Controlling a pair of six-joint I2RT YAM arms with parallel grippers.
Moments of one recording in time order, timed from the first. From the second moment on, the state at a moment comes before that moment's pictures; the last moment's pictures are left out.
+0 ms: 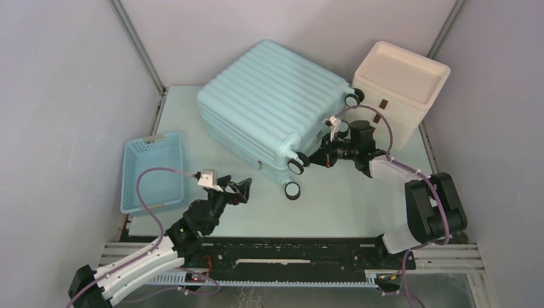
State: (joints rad) left arm -0.88 0.40 0.05 0.30 -0.52 -0.39; right arm 0.28 1.50 0.76 0.19 -0.88 0.11
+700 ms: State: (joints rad) left arm -0.88 0.39 0.05 0.32 -0.52 -0.40; right arm 0.19 1.53 0.91 -0.01 -0.72 -0.01
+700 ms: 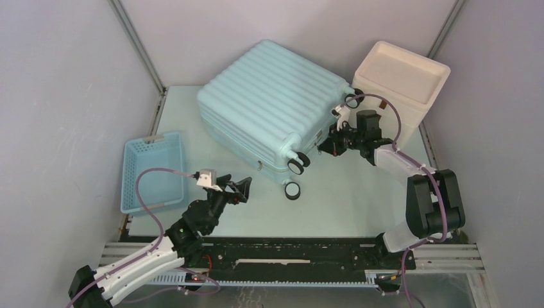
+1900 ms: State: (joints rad) left arm -0.88 0.39 0.05 0.33 -0.51 -0.40; right arm 0.16 1.61 0.97 0.14 -0.26 -0.18
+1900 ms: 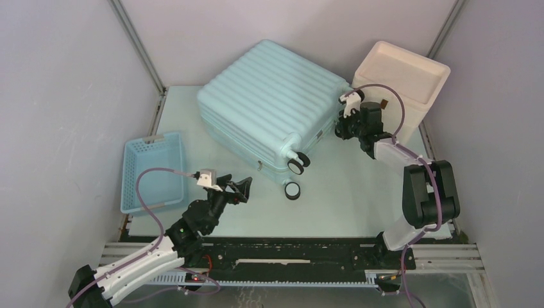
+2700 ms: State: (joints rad) left arm -0.88 0.38 0.05 0.33 -0.51 -0.40; right arm 0.05 1.48 1.00 -0.10 -0.64 -0.31
